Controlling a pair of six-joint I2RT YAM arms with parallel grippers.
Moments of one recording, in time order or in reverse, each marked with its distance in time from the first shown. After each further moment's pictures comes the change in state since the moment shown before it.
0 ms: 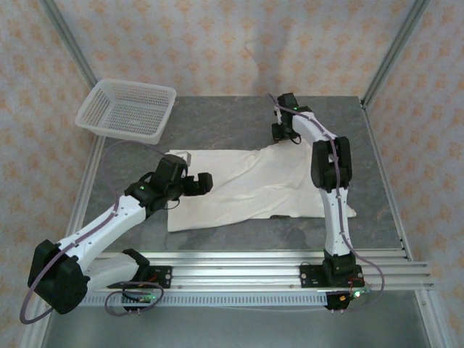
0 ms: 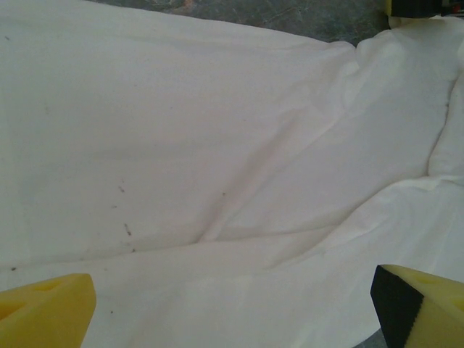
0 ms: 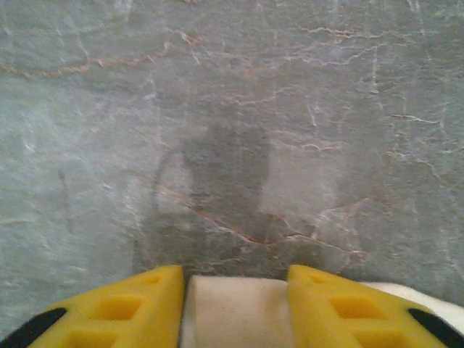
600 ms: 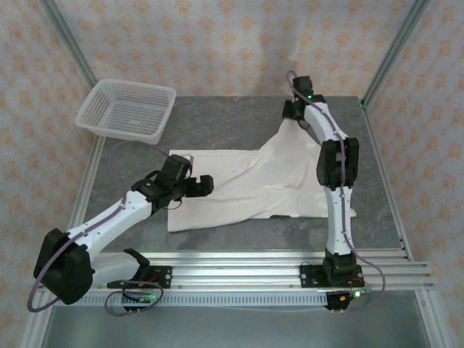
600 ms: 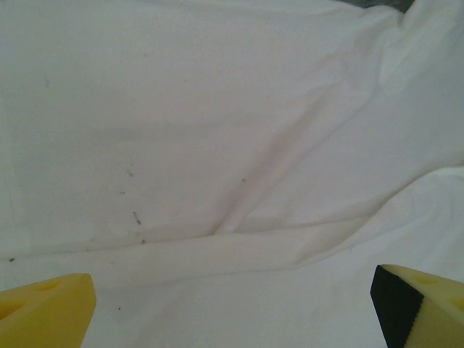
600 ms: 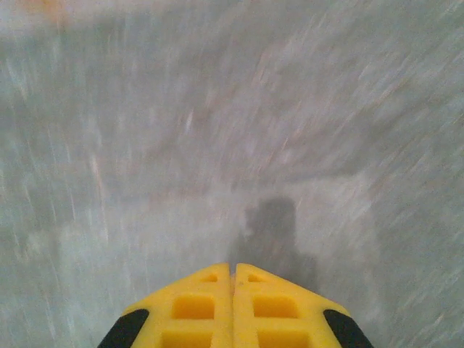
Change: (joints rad) left arm 0.000 0.087 0.000 0.000 -0.003 0.000; right arm -0.090 0.034 0.241 0.069 -0.012 0.294
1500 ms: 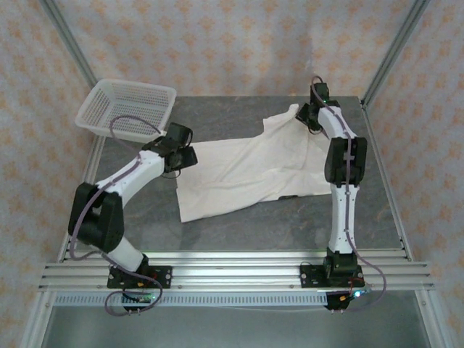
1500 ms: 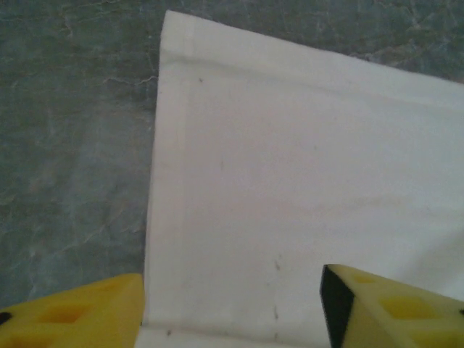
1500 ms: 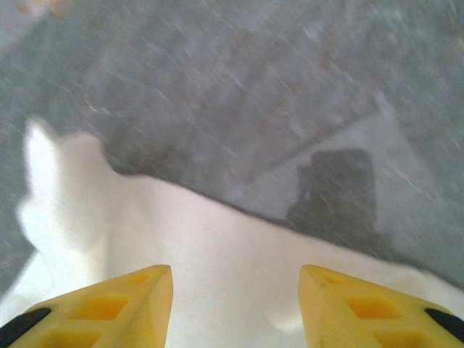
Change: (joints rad) left arm 0.191 0.433 0.396 -0.140 -0.158 -0.094; right arm -0.119 0.029 -0.116 0.016 -0.081 0.296
